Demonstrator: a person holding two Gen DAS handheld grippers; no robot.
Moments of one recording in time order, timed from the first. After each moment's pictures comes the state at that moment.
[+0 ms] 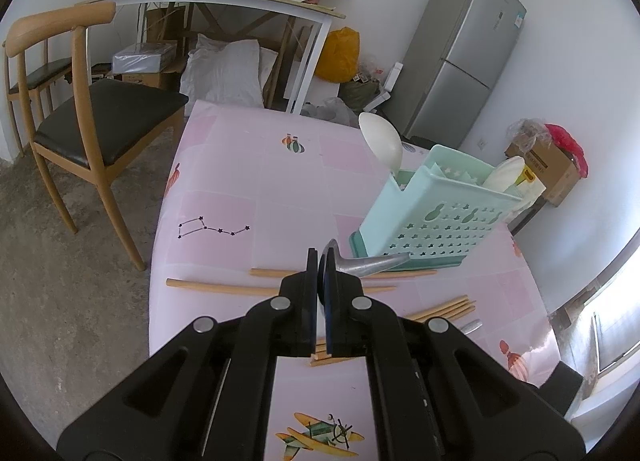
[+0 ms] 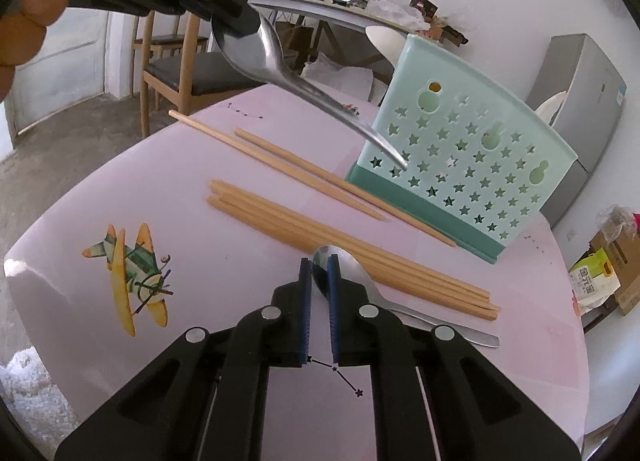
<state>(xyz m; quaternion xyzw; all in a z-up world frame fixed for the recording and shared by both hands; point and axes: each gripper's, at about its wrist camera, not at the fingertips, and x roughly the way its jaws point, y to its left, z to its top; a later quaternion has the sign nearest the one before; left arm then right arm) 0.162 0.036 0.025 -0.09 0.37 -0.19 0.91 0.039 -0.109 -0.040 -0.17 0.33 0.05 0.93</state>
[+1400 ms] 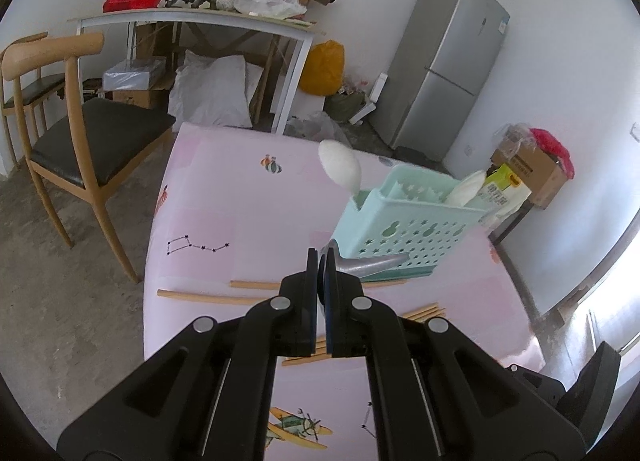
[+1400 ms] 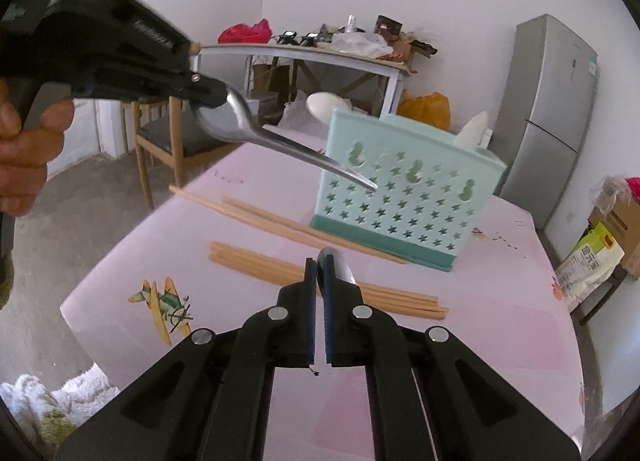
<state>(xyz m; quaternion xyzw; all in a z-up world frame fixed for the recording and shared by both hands) 0.143 0.027 0.063 -0.09 0.34 -0.21 0.91 0.002 -0.150 0.025 -0.09 0.28 0.04 0.95</state>
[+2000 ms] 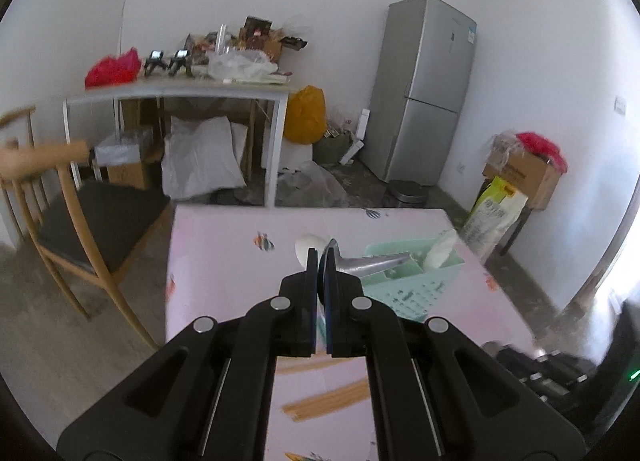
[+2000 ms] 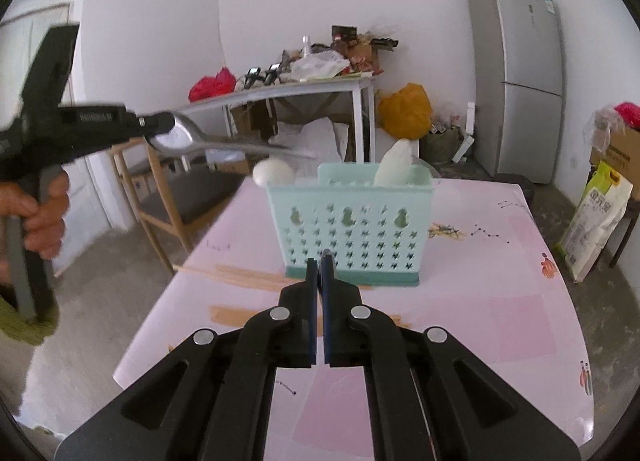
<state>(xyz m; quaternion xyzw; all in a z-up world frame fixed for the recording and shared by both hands) 0.148 0.004 0.140 -0.02 0.25 -0.22 0.94 -0.002 -0.225 0.092 0.06 0.25 0.04 0.96</state>
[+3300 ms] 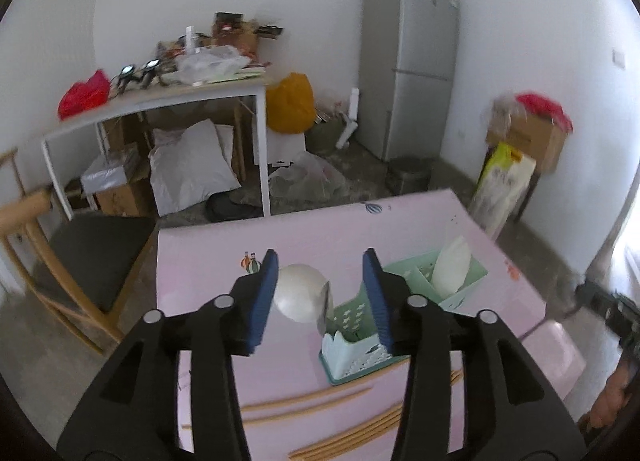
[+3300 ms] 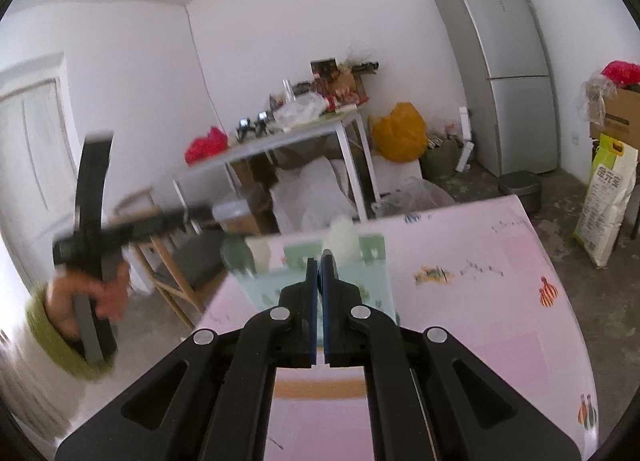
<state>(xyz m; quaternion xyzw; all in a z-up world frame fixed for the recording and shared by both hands) 0.204 -0.048 0.136 0.03 0.27 -0.23 0.93 0.018 -0.301 0.135 0.15 0.19 0.06 0.97</state>
